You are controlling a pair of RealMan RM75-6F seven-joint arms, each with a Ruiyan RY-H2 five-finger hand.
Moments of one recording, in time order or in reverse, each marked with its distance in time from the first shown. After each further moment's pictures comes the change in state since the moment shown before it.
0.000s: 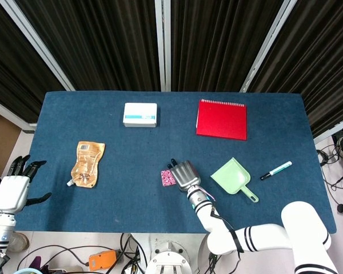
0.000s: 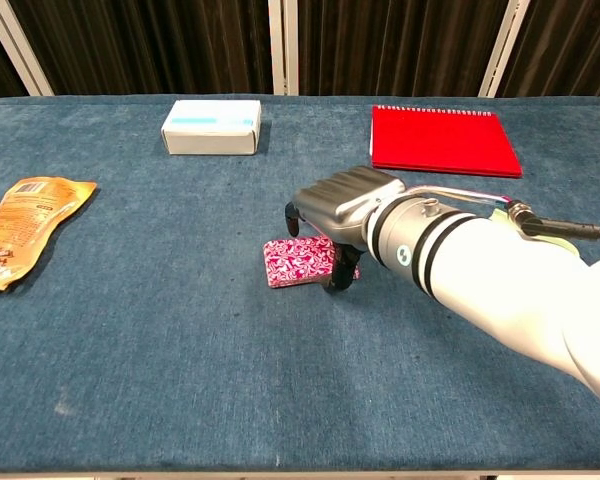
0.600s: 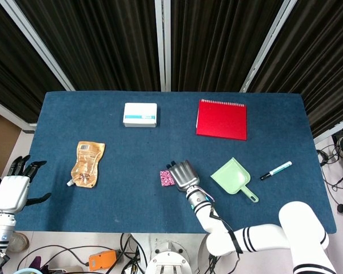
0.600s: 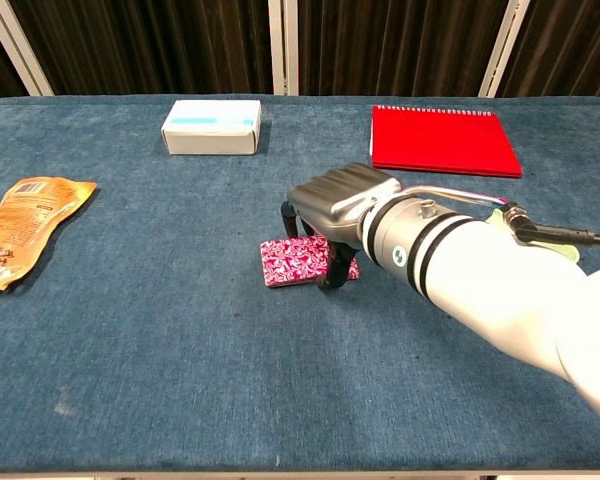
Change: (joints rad) left arm -0.001 0.001 0.003 -0.001 -0.003 -0.005 0.004; right arm 0.005 -0.015 -0.015 0.016 -0.041 0.022 0.048
